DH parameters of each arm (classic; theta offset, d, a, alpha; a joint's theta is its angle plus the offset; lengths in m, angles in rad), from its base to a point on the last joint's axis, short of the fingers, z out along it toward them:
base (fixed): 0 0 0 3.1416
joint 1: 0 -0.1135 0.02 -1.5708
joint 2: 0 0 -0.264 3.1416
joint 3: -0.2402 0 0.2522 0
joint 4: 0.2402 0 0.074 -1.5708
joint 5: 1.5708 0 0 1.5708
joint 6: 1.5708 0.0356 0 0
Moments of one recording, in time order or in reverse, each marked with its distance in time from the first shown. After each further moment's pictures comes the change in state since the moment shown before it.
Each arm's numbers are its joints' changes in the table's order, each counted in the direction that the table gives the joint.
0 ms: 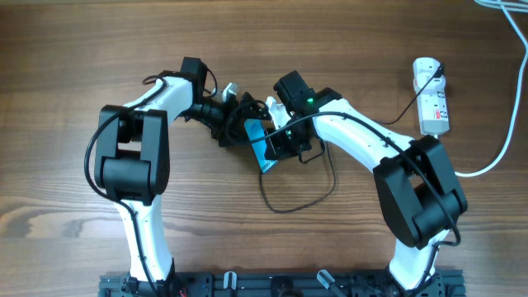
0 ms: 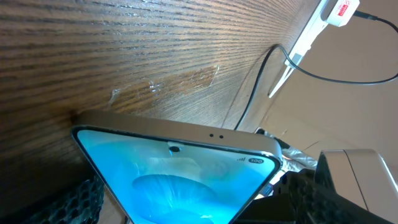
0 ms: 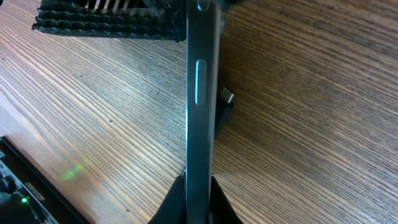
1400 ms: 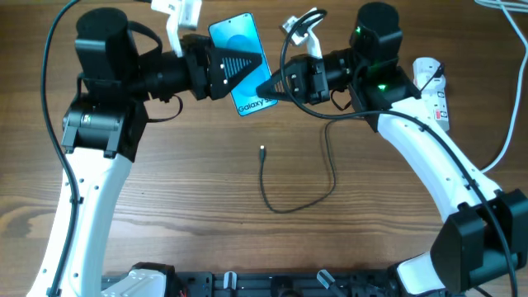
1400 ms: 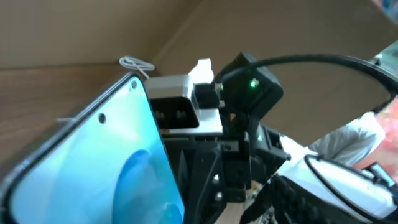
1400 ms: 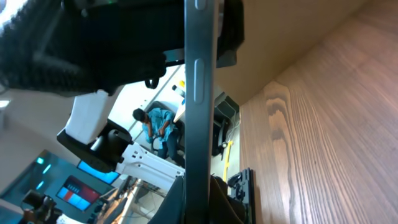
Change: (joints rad) left arm -0.005 0.871 0.028 -0.500 0.038 -0.159; right arm 0.217 0.311 0.014 -1.013 -1.034 0.545
